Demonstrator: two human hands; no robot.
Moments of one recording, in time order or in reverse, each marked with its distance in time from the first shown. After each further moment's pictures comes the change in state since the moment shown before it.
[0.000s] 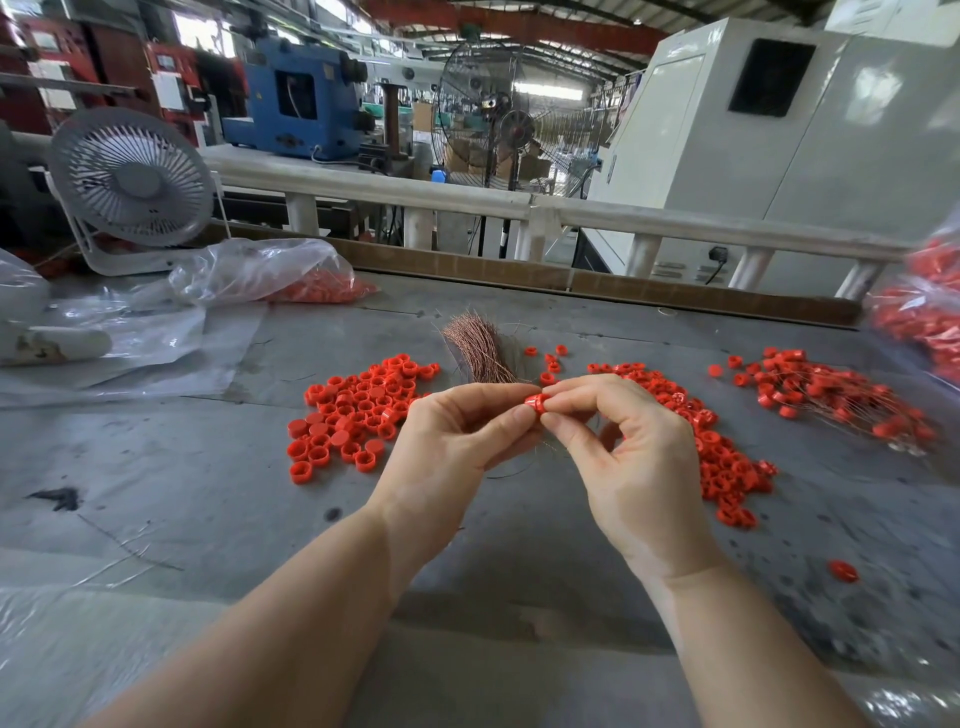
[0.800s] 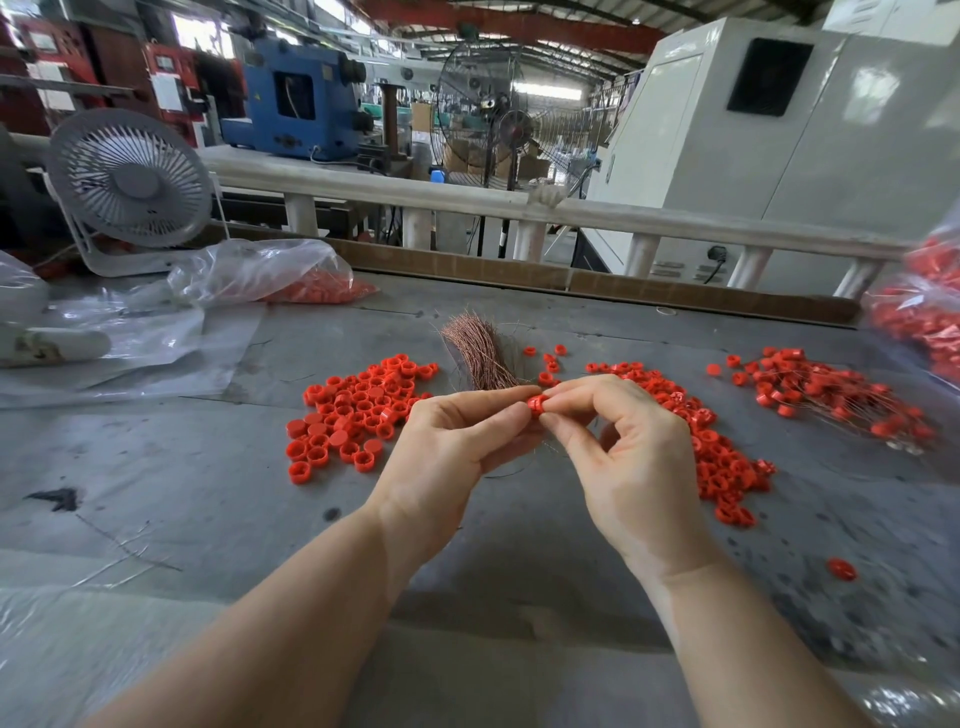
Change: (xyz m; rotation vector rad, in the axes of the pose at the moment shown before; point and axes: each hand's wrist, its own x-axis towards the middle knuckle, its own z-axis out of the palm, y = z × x) left_hand -0.002 0.005 0.004 -0.052 -0.003 -0.075; right_hand 0.000 -0.001 -0.001 -0.043 -0.012 0.018
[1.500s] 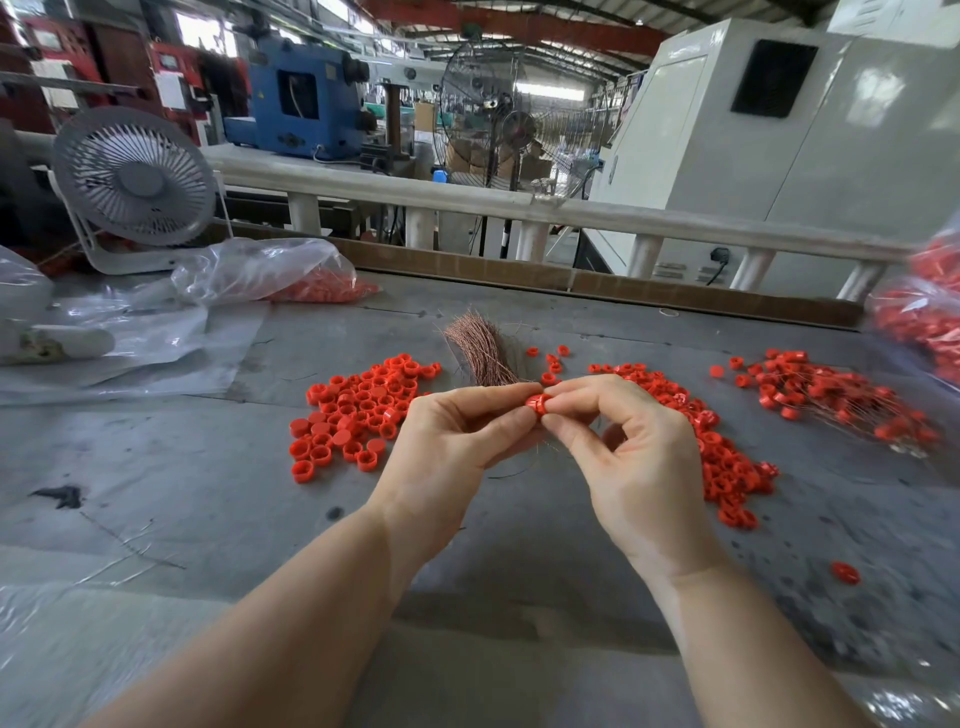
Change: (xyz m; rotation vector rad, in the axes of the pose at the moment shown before) left_hand 0.004 -0.005 -0.005 -0.004 -0.012 0.084; right_hand 0.001 0.000 0.001 0.088 -0.018 0.039
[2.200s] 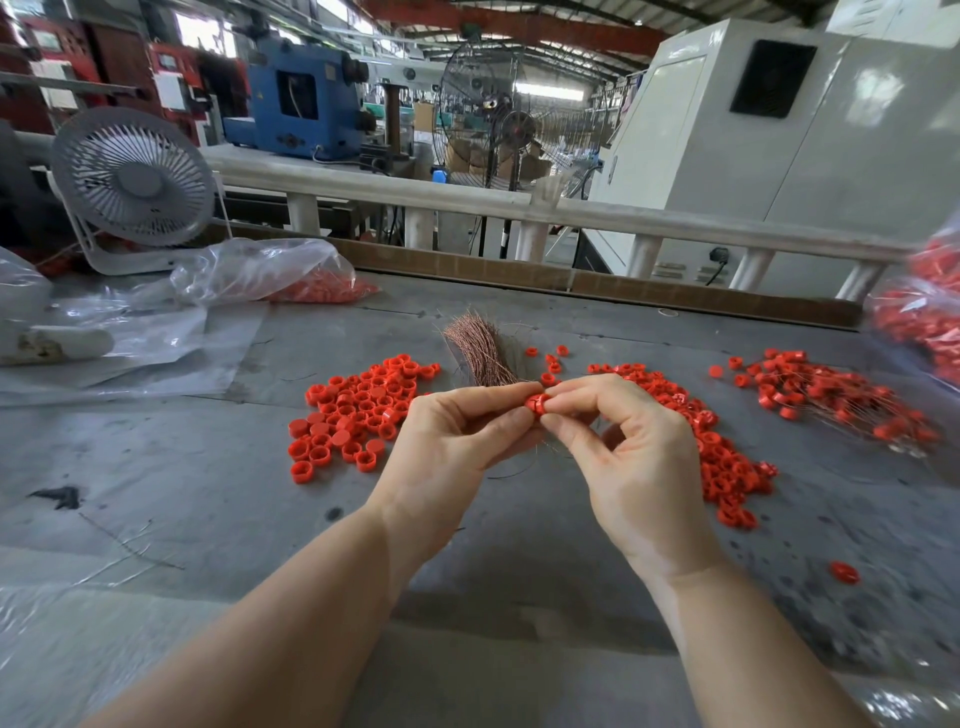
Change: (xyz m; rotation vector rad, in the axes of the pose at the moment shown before) left_hand 0.000 -0.001 0.000 0.033 -0.017 0.023; right_hand 0.000 -0.001 -0.002 -0.023 -0.005 -0.021
